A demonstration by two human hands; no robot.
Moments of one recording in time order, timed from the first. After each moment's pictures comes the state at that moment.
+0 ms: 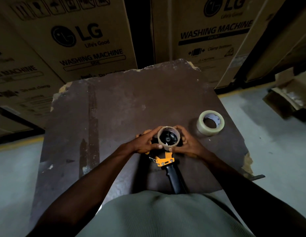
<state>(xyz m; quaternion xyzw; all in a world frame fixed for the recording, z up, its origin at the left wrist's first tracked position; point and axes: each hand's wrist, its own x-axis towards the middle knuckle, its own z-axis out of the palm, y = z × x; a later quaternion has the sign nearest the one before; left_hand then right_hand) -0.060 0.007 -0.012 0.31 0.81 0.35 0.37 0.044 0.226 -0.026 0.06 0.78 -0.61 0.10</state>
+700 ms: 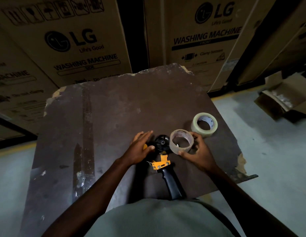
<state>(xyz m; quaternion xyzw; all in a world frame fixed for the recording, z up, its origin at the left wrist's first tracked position) -0.038 -0.005 -0.040 0.27 0.89 0.31 0.21 0.096 0.245 -0.023 0.19 0.80 -0.57 -0.04</state>
